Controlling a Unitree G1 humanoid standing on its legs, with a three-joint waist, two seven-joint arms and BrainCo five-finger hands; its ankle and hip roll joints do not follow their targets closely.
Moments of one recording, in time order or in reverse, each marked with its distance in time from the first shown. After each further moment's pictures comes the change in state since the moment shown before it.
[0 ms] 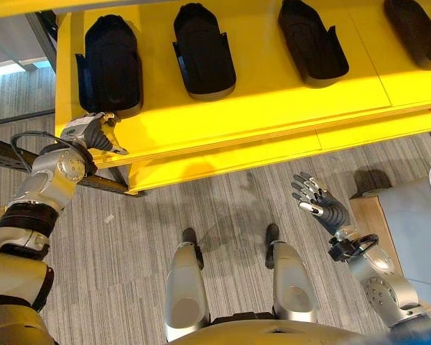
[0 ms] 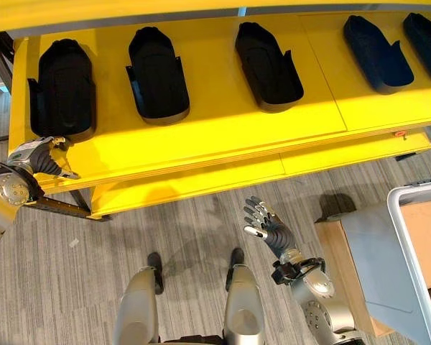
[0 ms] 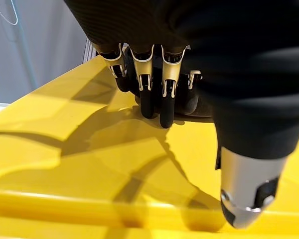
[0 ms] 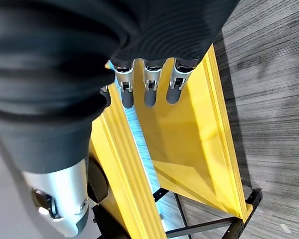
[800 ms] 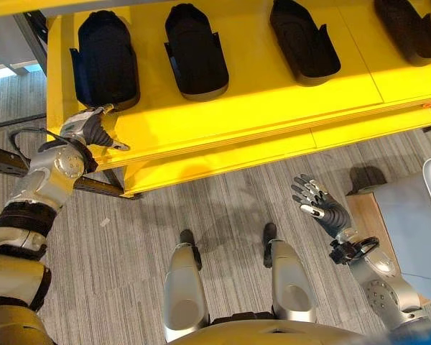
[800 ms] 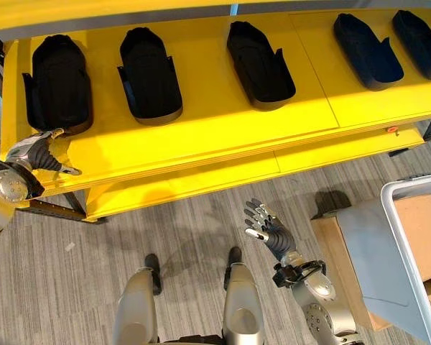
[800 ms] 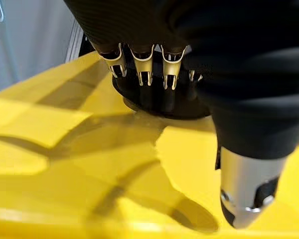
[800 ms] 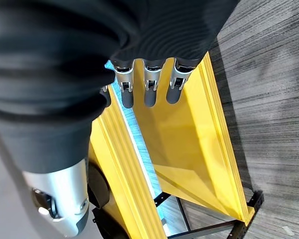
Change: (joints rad) left arm 0.119 0.015 0.101 -0.151 -0.073 -0.004 -0.014; right arm 0.004 0.000 -0.012 -0.004 0.008 0.003 0.013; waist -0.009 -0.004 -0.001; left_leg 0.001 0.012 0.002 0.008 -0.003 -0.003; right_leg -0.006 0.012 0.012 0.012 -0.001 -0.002
